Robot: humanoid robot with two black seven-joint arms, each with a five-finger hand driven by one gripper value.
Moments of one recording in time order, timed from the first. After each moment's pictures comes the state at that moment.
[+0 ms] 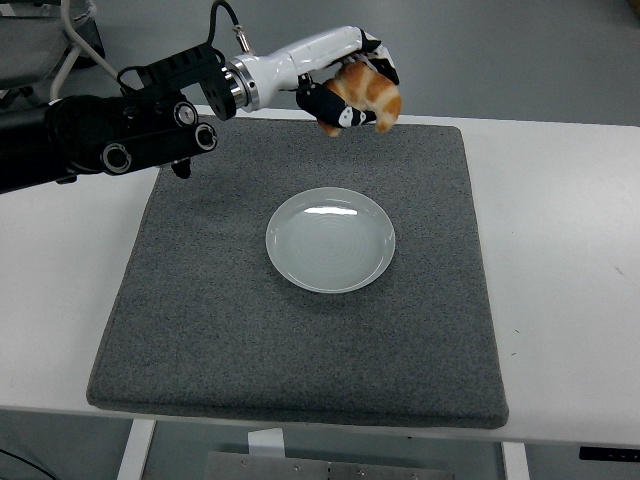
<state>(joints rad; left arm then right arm) -1.41 0.37 0.17 -1.08 0.78 0.25 -0.37 0.01 0.00 -0.10 0.19 0.05 0.06 -0.06</state>
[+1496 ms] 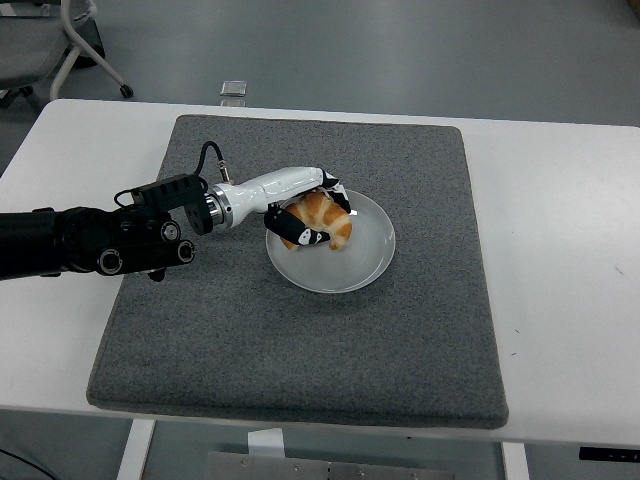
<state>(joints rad) -1.16 0.39 0.27 -1.06 0.84 0.31 -0.39 0.01 0.00 -0.10 0.19 0.05 0.06 -0.06</state>
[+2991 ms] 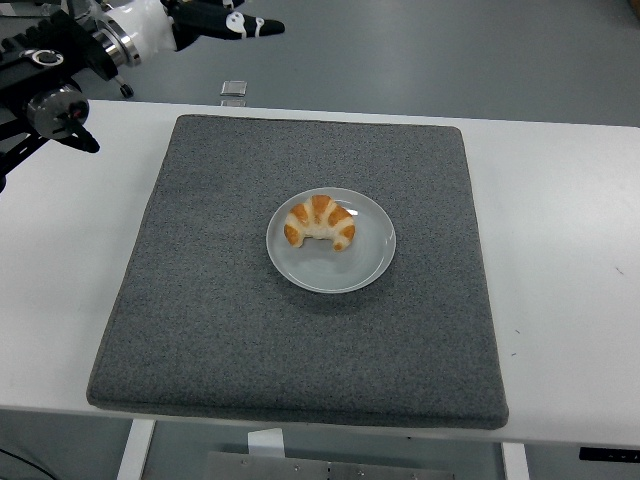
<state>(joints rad) -1.22 0.63 -0.30 -0.97 0.17 -0.28 -0.38 0.01 0.00 -0.10 0.19 0.05 0.06 -0.06</state>
